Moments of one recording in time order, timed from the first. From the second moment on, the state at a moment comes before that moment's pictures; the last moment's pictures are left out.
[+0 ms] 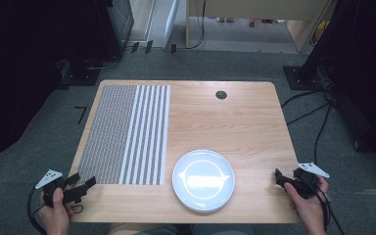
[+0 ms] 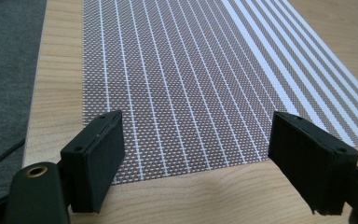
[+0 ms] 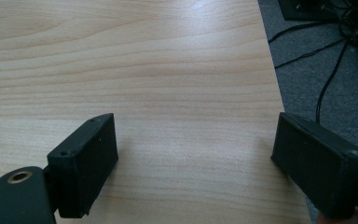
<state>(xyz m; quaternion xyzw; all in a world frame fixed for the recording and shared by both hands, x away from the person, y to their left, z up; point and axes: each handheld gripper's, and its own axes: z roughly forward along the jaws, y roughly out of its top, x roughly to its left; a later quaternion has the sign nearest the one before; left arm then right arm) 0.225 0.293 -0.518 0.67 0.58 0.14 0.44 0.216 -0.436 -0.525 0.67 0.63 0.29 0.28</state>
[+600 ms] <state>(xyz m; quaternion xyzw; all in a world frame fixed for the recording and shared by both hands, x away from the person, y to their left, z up) 0.239 0.254 -0.476 0.65 0.57 0.20 0.47 0.219 -0.436 -0.525 0.68 0.61 0.28 0.29</state>
